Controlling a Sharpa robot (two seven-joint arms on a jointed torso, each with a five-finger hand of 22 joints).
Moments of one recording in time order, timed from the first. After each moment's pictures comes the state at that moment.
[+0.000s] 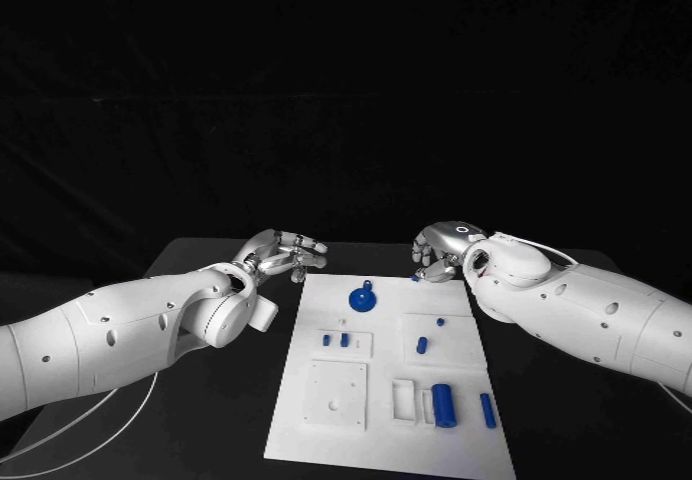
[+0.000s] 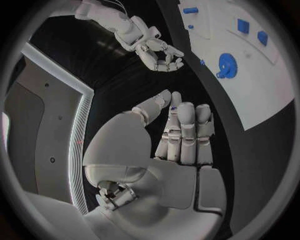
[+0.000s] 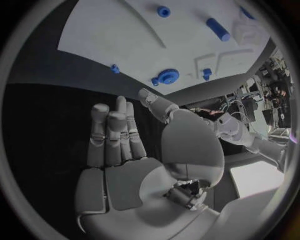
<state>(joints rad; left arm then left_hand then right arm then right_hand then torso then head) 1.29 -0.80 -0.13 1.36 -0.30 -0.33 0.30 1.22 -0.08 0.59 -0.29 0.09 0.90 0.15 0.20 0.52 1.36 0.04 0.10 0.16 1.19 -0.07 1.21 0.56 0.08 0.82 -0.10 1.13 1.05 1.28 -0.54 -0.02 1.10 -1.71 -0.24 -0.15 1.08 -0.23 0.73 -0.20 0.05 0.93 0.14 0.31 0.52 1.10 0.04 0.44 0.44 1.24 -0.07 1.22 0.79 0.24 1.12 -0.02 0.94 1.31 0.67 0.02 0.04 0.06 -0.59</state>
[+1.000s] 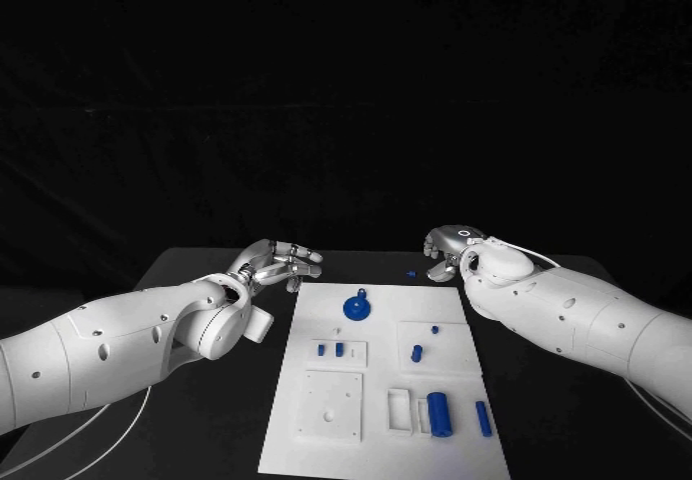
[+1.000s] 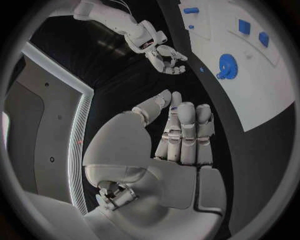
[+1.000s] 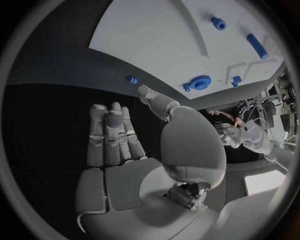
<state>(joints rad) 1.29 -0.79 -0.13 1.36 -0.30 -0.32 0.30 1.22 -0.08 0.59 -0.29 0.09 0.90 0.15 0.20 0.52 1.35 0.05 0.09 0.16 1.18 -0.06 1.21 0.56 0.08 0.82 -0.10 1.13 1.05 1.27 -0.41 -0.02 0.81 -1.70 -0.28 -0.19 1.15 -0.28 0.75 -0.19 0.05 0.83 0.18 0.26 0.49 0.95 0.13 0.25 0.28 1.18 0.01 1.21 0.78 0.24 1.07 0.01 0.91 1.31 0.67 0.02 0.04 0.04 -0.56</state>
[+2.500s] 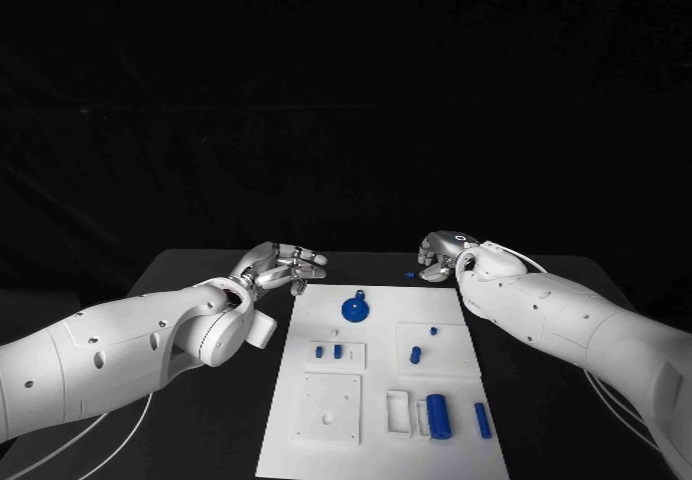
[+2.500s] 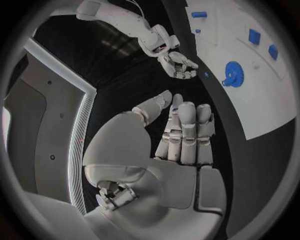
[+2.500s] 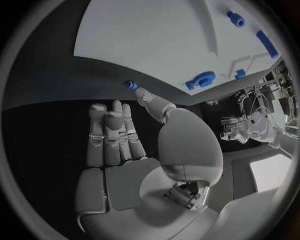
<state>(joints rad) 1.30 -0.77 -0.13 1.39 -0.29 -0.32 0.31 1.19 -0.10 0.58 -0.29 0.09 0.89 0.16 0.20 0.51 1.29 0.07 0.07 0.14 1.17 -0.05 1.21 0.56 0.08 0.82 -0.10 1.13 1.05 1.25 -0.30 -0.02 0.53 -1.53 -0.29 0.01 1.14 -0.20 0.70 -0.22 0.05 0.89 0.16 0.31 0.49 1.06 0.10 0.24 0.21 1.21 -0.01 1.23 0.77 0.23 1.09 0.00 0.91 1.31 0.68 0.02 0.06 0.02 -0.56</state>
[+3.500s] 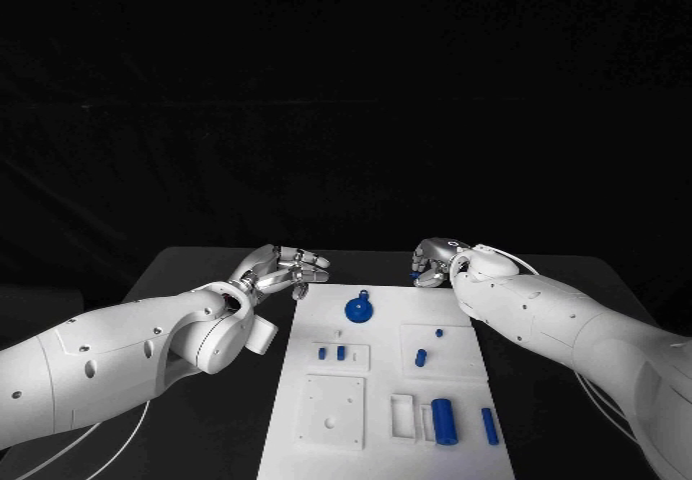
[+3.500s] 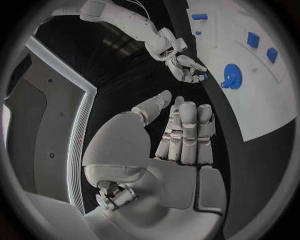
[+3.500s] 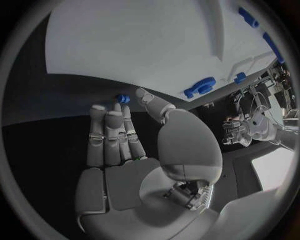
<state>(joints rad) 1.31 -0.77 -0.13 1.42 -0.30 -0.32 0.31 1.18 -0.10 0.58 -0.29 0.09 0.89 0.16 0.21 0.51 1.22 0.09 0.07 0.13 1.17 -0.03 1.21 0.56 0.08 0.81 -0.09 1.12 1.06 1.25 -0.27 -0.03 0.47 -1.50 -0.23 0.05 1.13 -0.19 0.68 -0.23 0.05 0.86 0.14 0.29 0.48 1.00 0.11 0.18 0.16 1.19 -0.01 1.23 0.76 0.23 1.07 0.01 0.91 1.31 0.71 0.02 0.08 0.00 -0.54</state>
